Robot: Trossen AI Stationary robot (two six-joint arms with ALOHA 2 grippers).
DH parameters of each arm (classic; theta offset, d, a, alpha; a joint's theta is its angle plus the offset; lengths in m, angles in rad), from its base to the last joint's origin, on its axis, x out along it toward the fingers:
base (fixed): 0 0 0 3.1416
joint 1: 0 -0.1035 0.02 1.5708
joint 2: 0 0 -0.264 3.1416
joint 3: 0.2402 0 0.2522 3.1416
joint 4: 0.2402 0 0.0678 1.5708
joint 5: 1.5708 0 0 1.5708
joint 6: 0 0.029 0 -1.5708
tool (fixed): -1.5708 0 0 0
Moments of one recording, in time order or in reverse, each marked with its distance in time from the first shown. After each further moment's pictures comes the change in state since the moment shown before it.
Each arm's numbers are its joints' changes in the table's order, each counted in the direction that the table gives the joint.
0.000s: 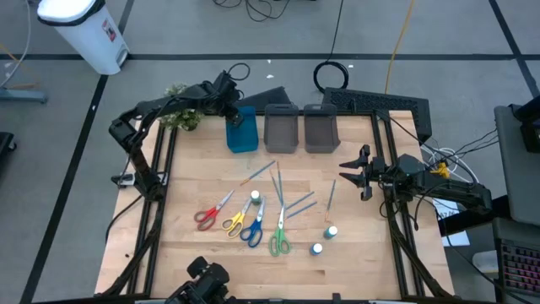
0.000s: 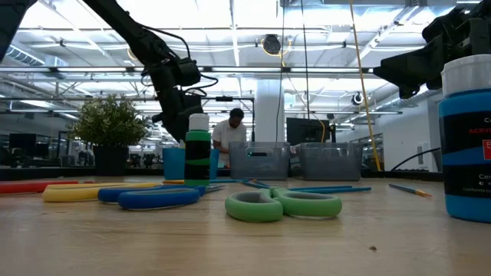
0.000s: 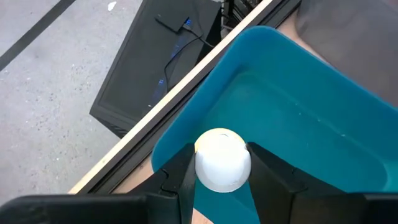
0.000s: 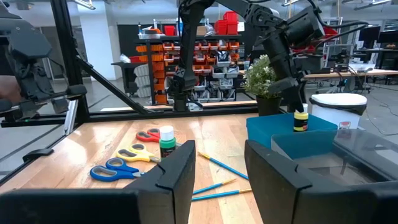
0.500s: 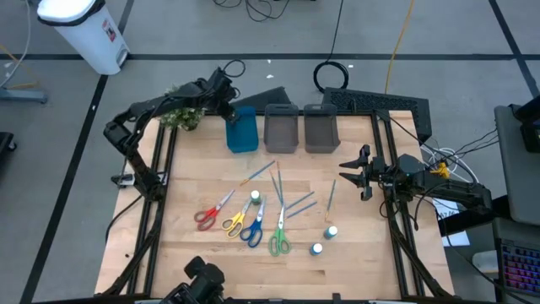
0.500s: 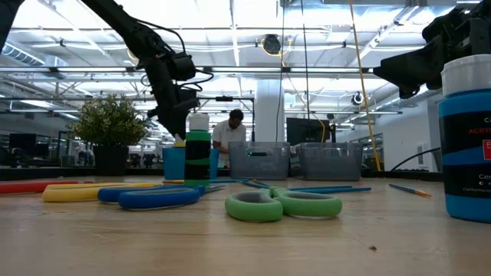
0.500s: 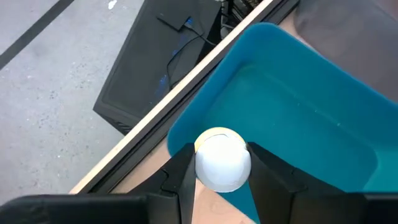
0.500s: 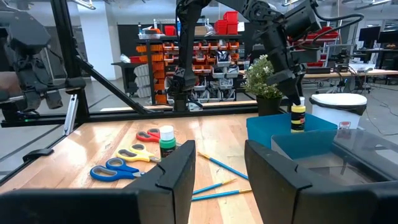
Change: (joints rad) left arm -0.013 -0.051 -0.002 0.020 -0.023 0.015; right arm 0.000 0.000 0.000 0.000 0.000 0.000
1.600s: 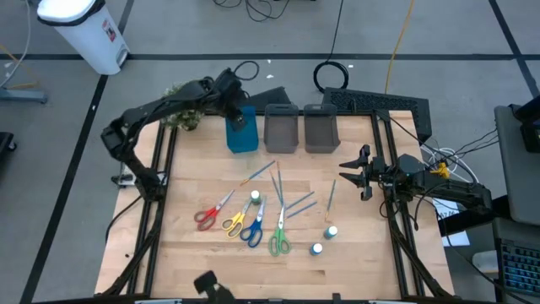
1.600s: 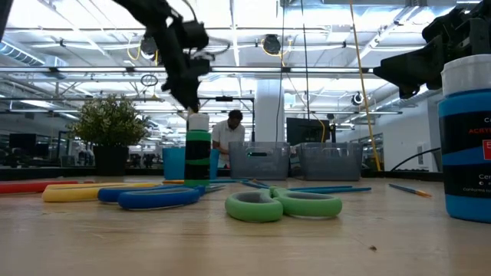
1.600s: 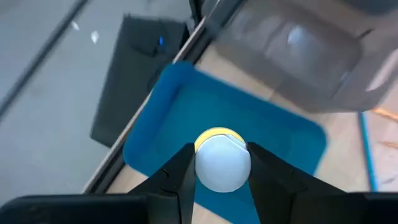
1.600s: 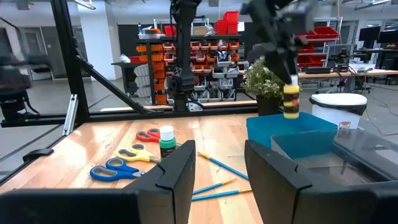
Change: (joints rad) left arm 0.141 -0.048 0.176 0.223 0.014 0.035; right arm 0.000 0.000 0.000 0.000 0.000 0.000
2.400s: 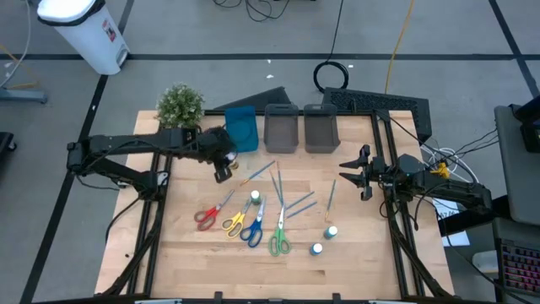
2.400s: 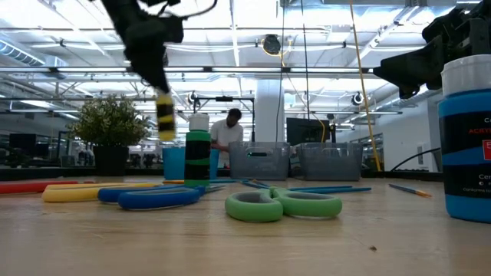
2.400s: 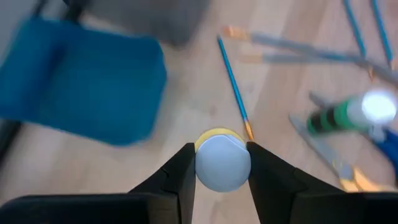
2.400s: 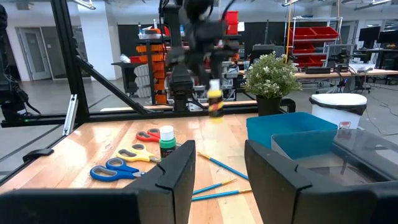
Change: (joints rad) left arm 0.480 -0.409 -0.364 -0.006 0.112 -0.224; right arm 0.000 0.000 0.000 0.000 0.000 0.000
